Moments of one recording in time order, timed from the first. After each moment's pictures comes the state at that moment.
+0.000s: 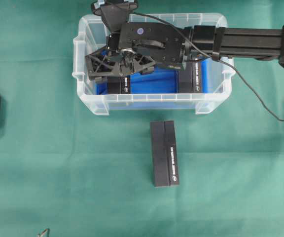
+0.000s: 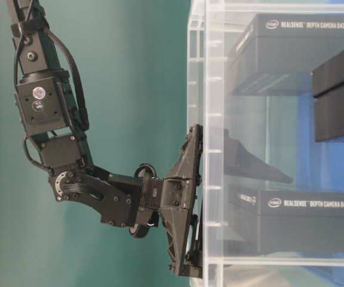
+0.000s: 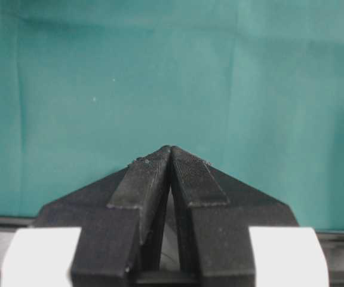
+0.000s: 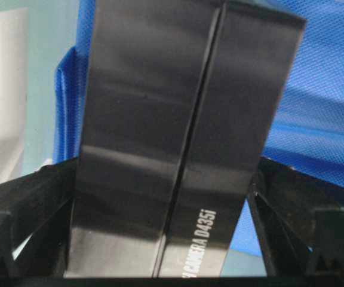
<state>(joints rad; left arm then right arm) -0.10 -0.75 0.38 0.03 1.48 -0.19 -0.17 0.55 -0.35 -0.04 1.11 1.36</state>
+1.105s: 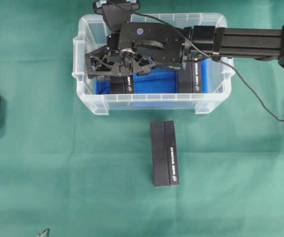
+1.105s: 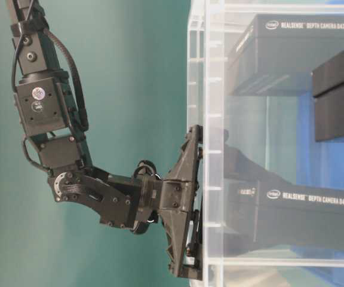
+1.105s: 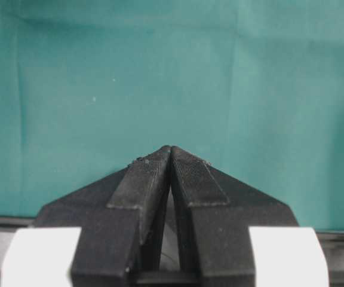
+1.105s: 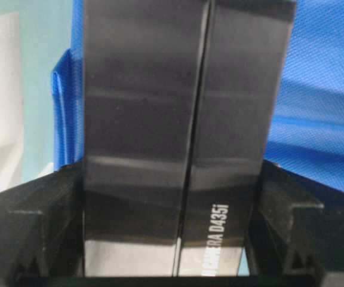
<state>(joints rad) -0.10 -0.75 0.38 0.03 1.48 -0.19 -0.17 0.55 -0.36 -0.04 1.11 1.42</state>
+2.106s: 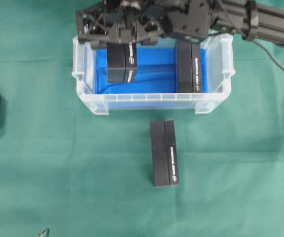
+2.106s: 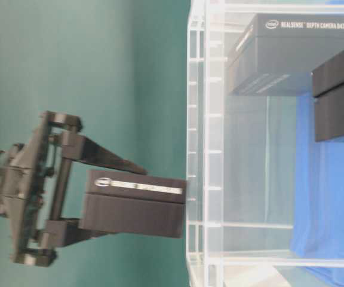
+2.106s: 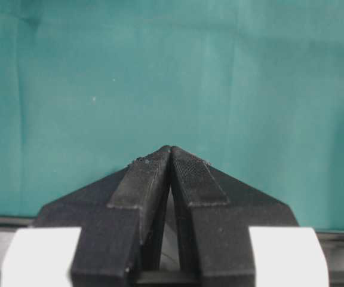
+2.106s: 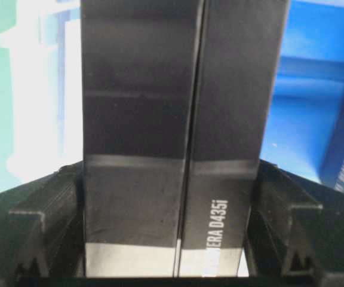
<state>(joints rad) -0.10 -0.74 0.38 0.03 1.48 -0.19 -0.17 0.48 -0.77 -0.12 1.58 1.44</state>
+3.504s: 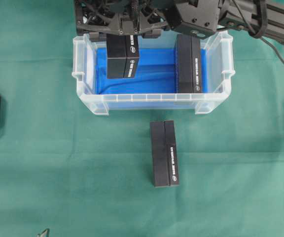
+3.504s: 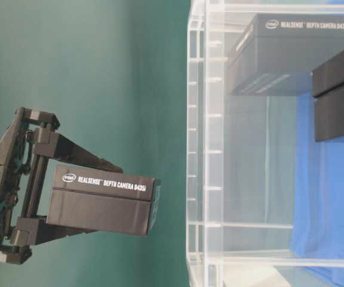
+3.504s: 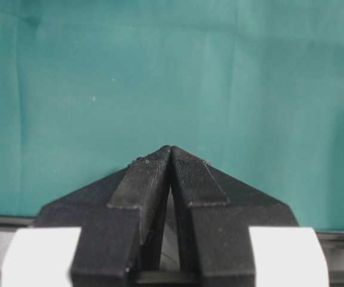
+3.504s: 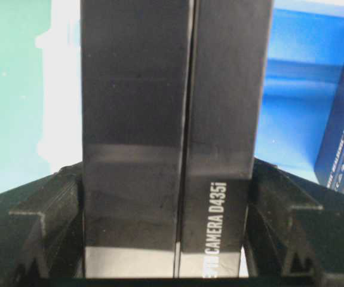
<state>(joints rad) -0.10 -0.74 0.38 0.03 1.48 -0.19 -0.17 0.48 -0.84 -0.13 1.63 1.43</state>
